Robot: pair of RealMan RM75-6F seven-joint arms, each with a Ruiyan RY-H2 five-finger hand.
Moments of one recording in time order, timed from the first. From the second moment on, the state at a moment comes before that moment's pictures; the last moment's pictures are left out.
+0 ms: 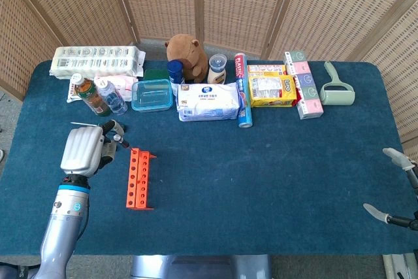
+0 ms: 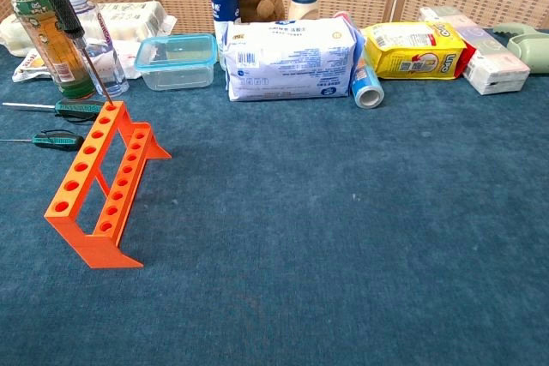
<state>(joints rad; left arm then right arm) -0.64 -1.25 -0.29 -2.33 0.80 1.59 0.76 0.05 -0.90 0.03 -1.62 -1.69 1.70 0.72</state>
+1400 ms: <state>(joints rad) -0.66 -1.27 -0.29 -2.30 0.75 1.59 0.76 0.05 -0.89 0.03 -1.61 -1.69 1.70 0.74</state>
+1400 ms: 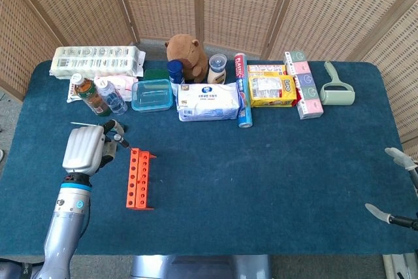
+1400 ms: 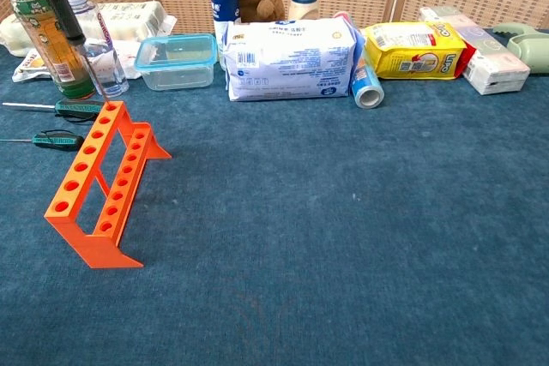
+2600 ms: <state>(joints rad) -0.64 -1.25 -0.26 -2.29 0.78 1.57 0.73 0.05 -0.89 0.03 -1.62 -1.69 1.70 0.74</state>
